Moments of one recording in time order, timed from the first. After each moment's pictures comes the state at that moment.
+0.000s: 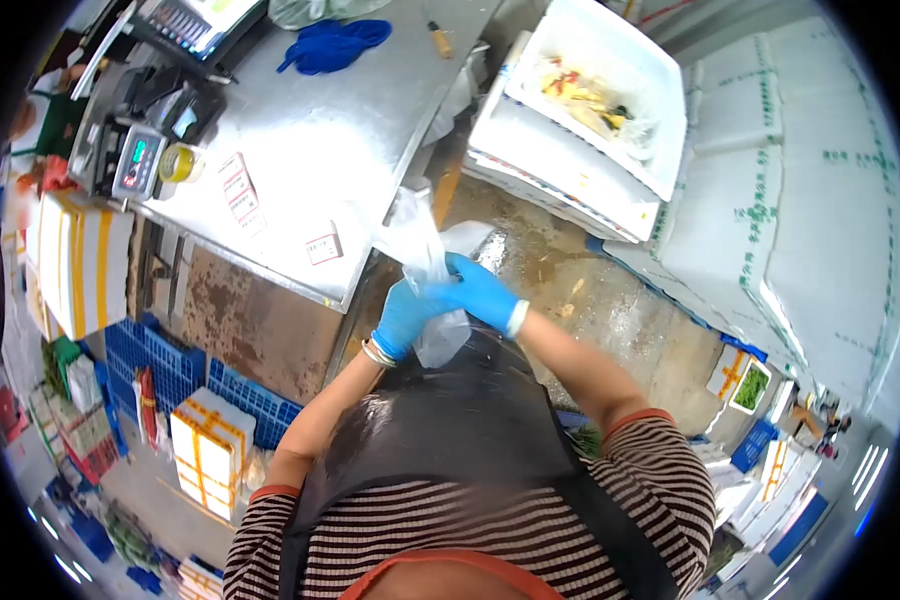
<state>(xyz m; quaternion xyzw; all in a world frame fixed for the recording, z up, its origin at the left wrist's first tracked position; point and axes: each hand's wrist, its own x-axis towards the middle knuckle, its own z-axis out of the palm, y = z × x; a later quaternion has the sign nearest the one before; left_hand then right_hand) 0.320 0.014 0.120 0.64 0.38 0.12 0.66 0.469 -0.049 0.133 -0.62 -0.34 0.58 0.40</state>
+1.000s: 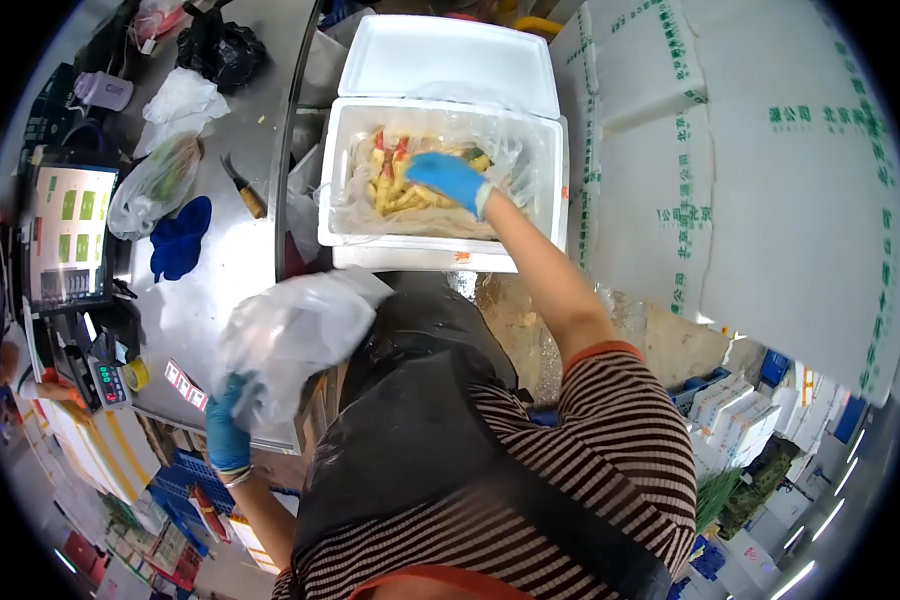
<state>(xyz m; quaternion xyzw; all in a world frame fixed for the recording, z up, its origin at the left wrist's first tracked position) 0.481 0.185 0.247 0.35 0.60 0.13 0.71 0.948 0.070 0.060 -0.66 -0.27 0.54 0.45</state>
